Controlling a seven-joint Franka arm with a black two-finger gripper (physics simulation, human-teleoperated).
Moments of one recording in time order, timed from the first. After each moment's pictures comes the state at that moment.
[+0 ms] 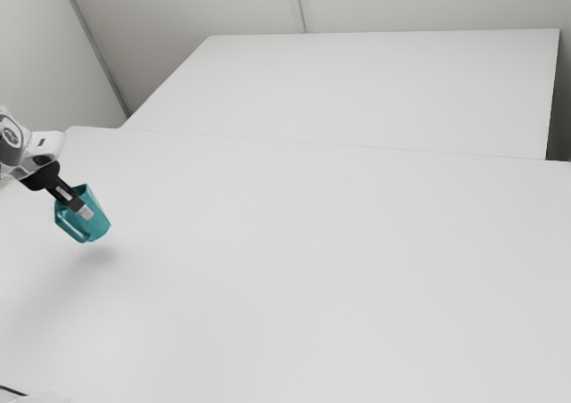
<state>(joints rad) 0.84 -0.05 -0.27 -2.16 -0.29 2.16 1.15</state>
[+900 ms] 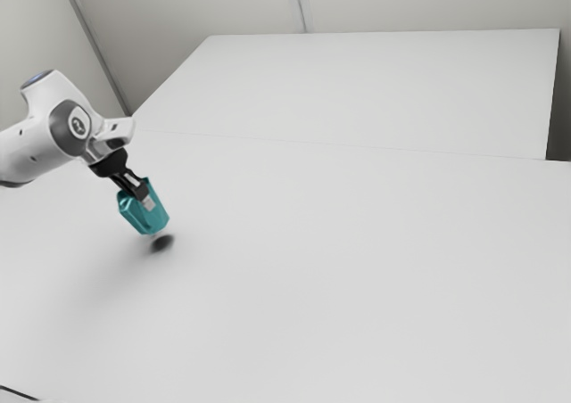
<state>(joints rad) 0.67 0.07 -0.33 -2.08 -0.24 2.16 0.85</state>
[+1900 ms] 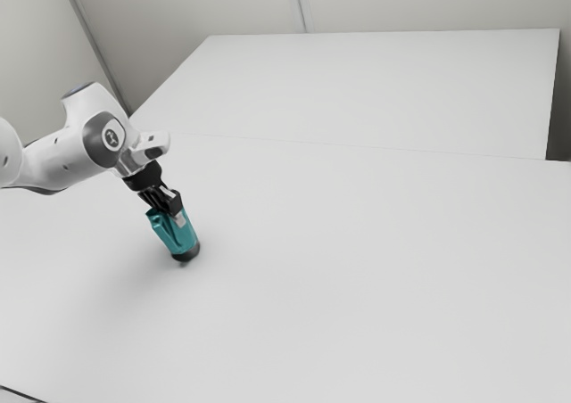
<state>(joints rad) 0.61 0.11 -0.39 -2.12 -0.25 2.16 0.63</state>
